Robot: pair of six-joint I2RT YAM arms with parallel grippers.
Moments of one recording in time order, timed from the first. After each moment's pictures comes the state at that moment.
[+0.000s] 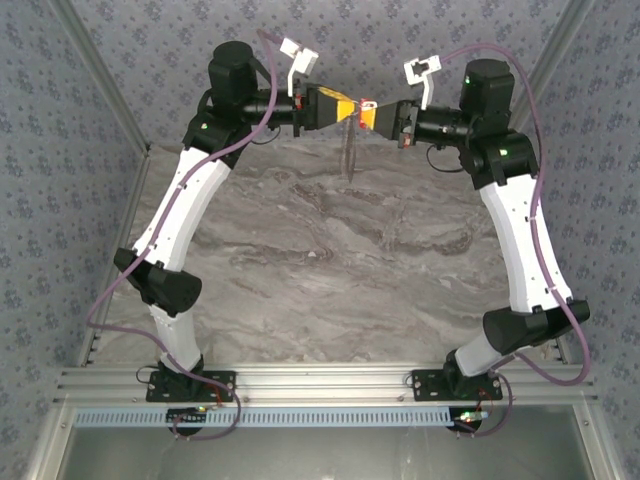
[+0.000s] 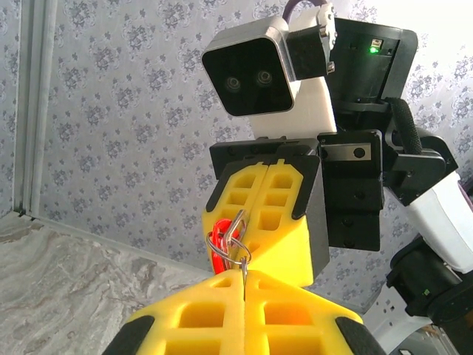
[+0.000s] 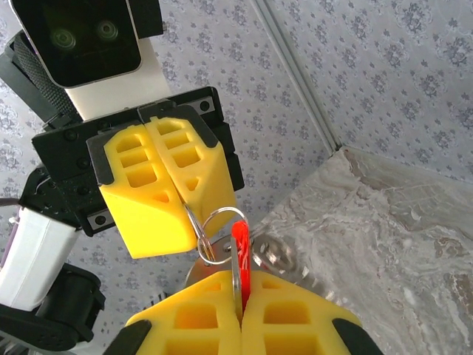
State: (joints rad) left arm -0.51 1.89 2.31 -0.40 1.05 -0.39; right arm 0.24 1.55 2.01 -0.66 -0.92 0.35
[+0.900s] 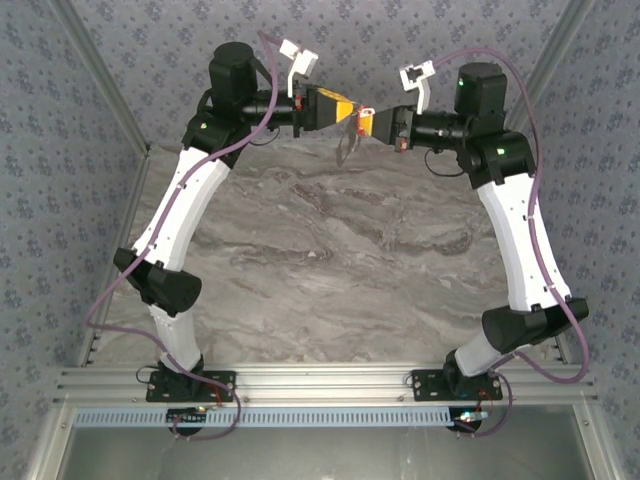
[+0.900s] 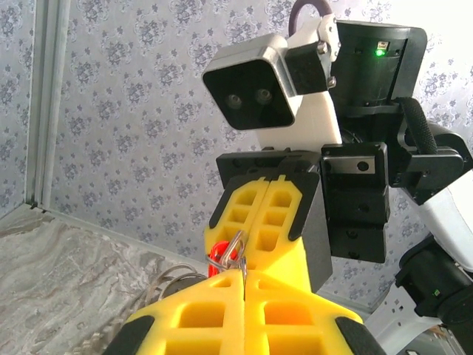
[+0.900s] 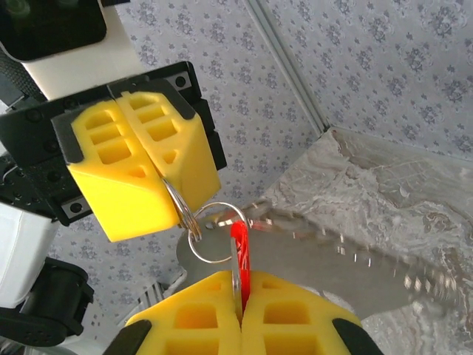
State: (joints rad) left arm -0.51 1.89 2.31 -0.43 1.04 -0.37; right arm 0.25 1.56 2.02 -0.74 -0.88 0.32
